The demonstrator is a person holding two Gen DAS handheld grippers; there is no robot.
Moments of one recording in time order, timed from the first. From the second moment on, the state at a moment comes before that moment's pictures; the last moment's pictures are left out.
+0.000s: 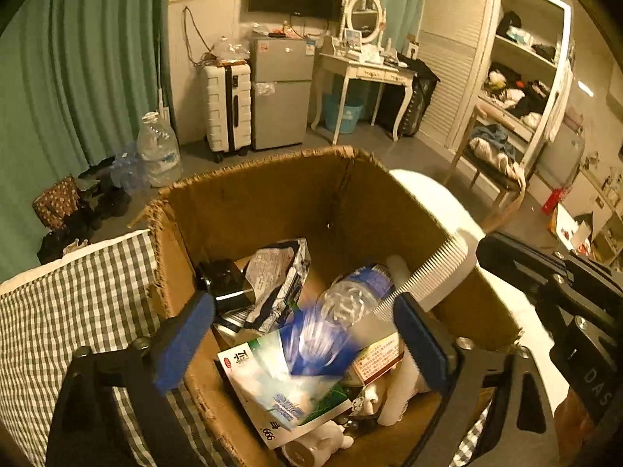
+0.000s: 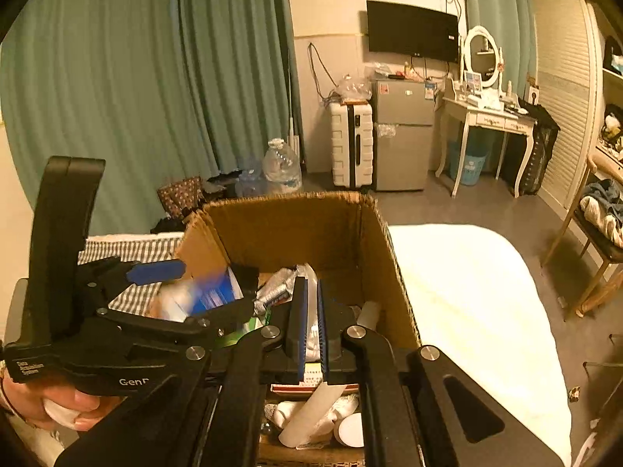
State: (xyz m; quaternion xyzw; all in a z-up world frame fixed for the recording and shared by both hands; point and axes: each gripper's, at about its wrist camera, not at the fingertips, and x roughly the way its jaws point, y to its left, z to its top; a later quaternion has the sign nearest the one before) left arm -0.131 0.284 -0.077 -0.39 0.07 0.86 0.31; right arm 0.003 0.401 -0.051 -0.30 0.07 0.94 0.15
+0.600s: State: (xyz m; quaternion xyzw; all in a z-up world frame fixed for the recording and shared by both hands) left arm -0.100 0.254 -0.002 -0.31 0.08 0.91 0.28; right arm 0.023 0.375 0.015 -0.24 0.06 0.95 0.16
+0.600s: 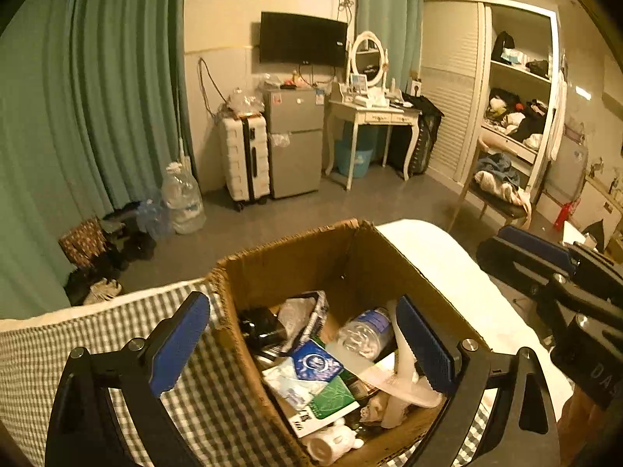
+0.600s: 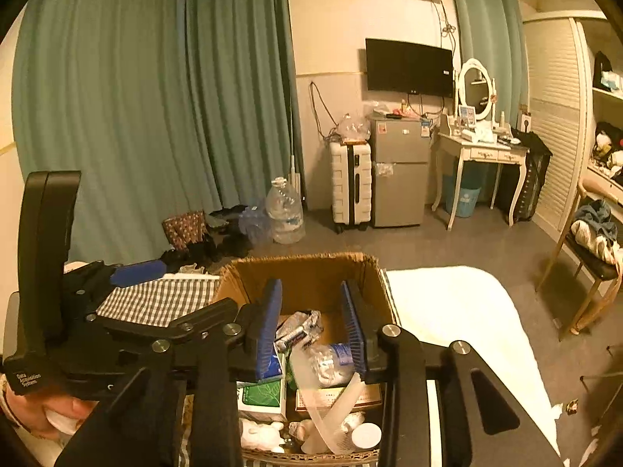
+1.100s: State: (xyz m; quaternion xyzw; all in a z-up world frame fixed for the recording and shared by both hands) left arm -0.073 0.189 0.048 -0.25 0.05 0.94 0.23; right arm 0.040 0.336 0.064 -0.17 0.07 0.97 0.16
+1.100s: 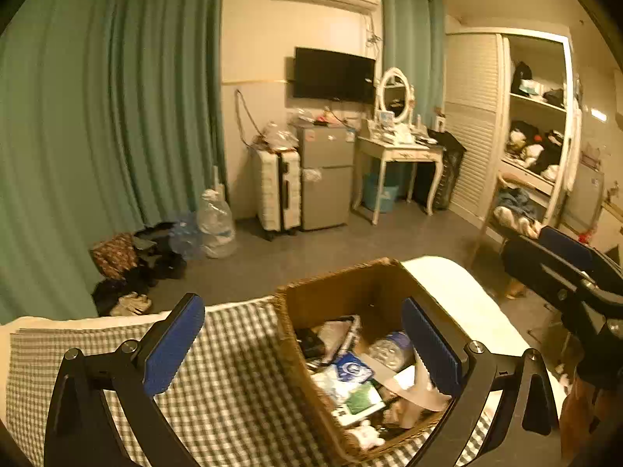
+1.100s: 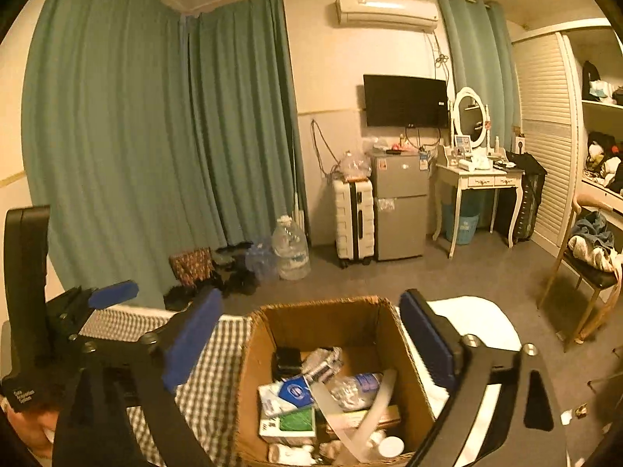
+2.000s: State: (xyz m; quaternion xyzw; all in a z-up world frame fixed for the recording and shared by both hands) left arm -0.065 0.032 0.053 -0.25 0.03 0.96 0.13; right arm -0.026 0.231 0.046 -0.20 0.07 0.97 0.11
